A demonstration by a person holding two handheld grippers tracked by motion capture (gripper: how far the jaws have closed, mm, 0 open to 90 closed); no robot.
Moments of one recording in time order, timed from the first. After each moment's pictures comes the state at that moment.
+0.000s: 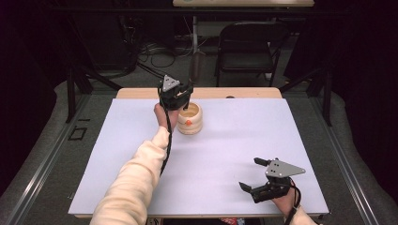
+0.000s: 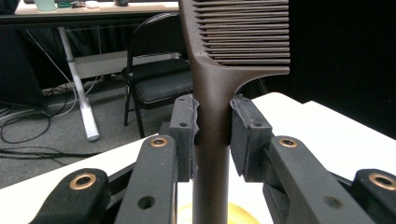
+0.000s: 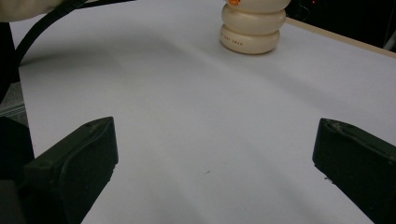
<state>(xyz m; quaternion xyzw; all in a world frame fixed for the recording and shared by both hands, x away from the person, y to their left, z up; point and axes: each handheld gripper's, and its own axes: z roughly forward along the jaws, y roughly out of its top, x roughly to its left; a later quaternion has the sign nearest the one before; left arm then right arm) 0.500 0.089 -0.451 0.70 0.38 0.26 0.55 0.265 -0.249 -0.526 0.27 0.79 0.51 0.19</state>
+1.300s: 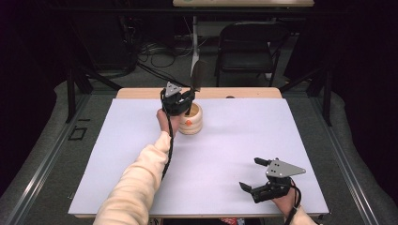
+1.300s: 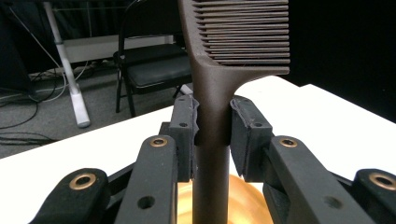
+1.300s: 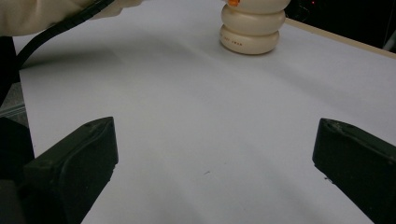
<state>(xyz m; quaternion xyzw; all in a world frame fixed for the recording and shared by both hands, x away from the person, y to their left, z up) 0.504 0.086 -0.479 0.71 0.39 0.23 0.54 0.265 -0.250 -0.525 0.27 0.79 0.51 0.19</state>
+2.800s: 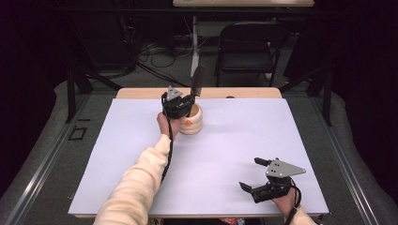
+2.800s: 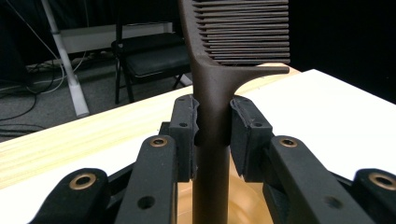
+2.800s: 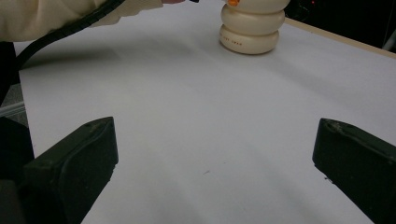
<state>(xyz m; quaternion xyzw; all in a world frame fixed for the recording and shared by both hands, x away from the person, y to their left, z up) 0.503 0.086 -0.495 0.72 0.39 0.22 0.53 0.265 -0.250 -0.525 0.27 0.79 0.51 0.19</state>
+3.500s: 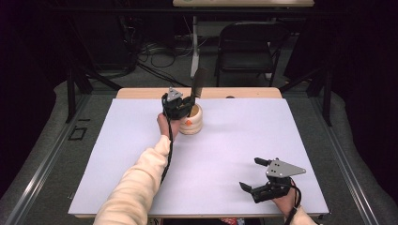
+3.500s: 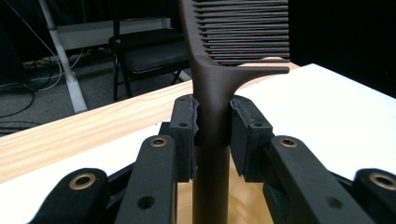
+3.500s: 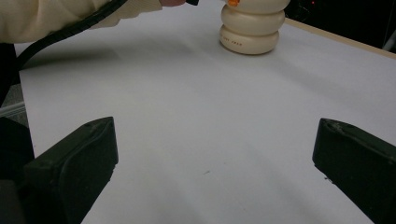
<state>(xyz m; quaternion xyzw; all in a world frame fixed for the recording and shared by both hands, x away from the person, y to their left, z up) 0.503 0.085 -0.498 0.73 0.38 0.22 0.52 0.265 -0.250 -0.525 0.27 0.79 0.51 0.19</state>
